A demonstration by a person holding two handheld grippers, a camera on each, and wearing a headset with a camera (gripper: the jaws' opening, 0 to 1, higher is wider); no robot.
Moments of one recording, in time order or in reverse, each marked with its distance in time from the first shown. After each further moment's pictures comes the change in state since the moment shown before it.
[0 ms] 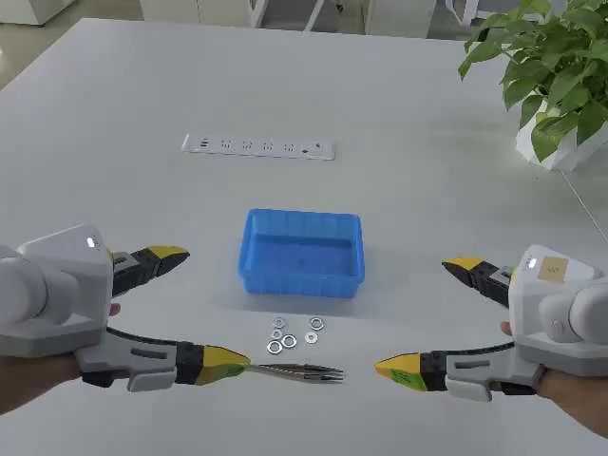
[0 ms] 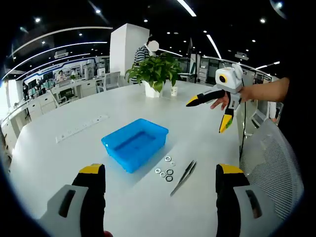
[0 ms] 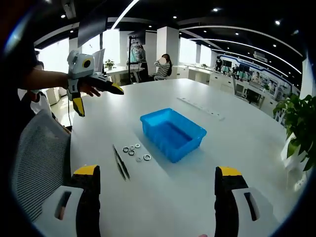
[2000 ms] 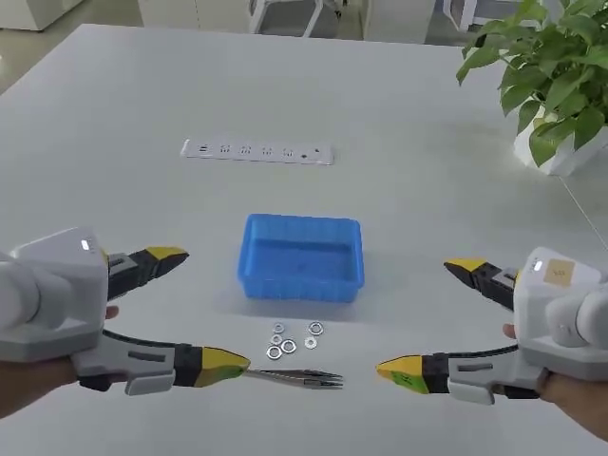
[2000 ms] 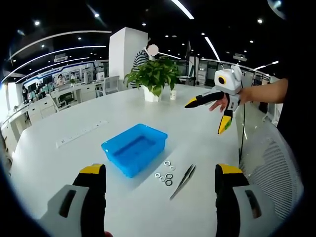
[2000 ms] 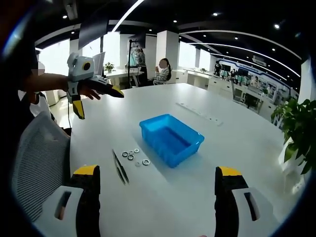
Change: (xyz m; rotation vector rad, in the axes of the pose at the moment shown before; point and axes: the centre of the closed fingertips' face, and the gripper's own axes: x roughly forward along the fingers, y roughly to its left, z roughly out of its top) left arm -0.002 0.000 0.005 0.011 -0.019 -0.001; right arm -0.003 -0.001 0.005 -0.010 -0.017 -0.007
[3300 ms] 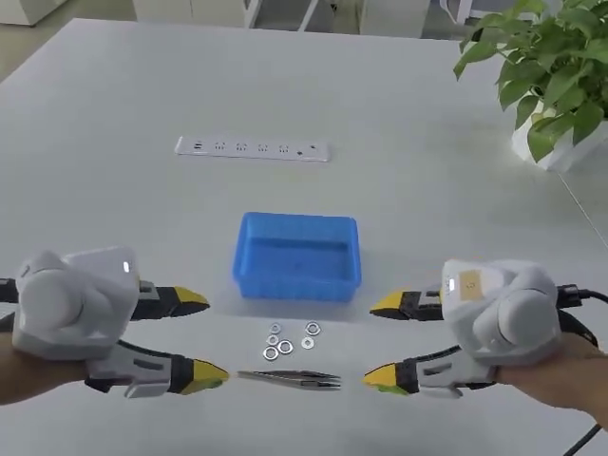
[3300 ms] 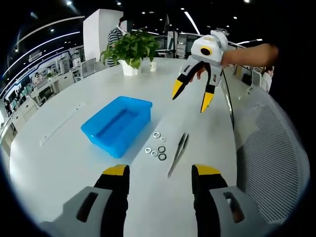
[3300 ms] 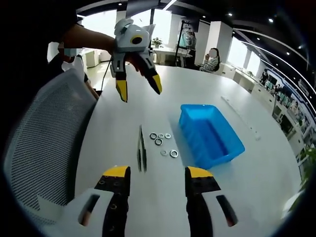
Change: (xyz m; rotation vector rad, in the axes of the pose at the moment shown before) left arm 0.020 -0.007 -0.056 0.120 0.240 -0.169; right arm 0.039 0.046 -0.028 -0.313 0.176 0.332
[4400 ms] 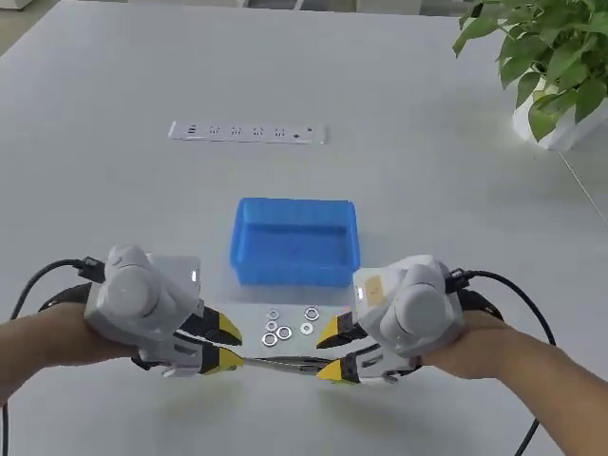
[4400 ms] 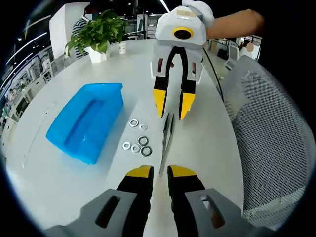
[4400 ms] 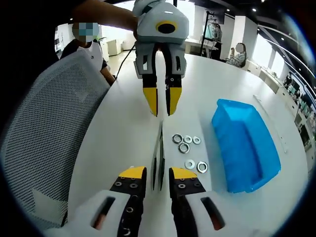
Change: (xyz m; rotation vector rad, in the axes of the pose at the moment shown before) left arm 0.047 -0.019 -0.025 0.174 0.169 -0.210; right arm 0.066 0.031 -0.006 -0.081 0.087 0.192
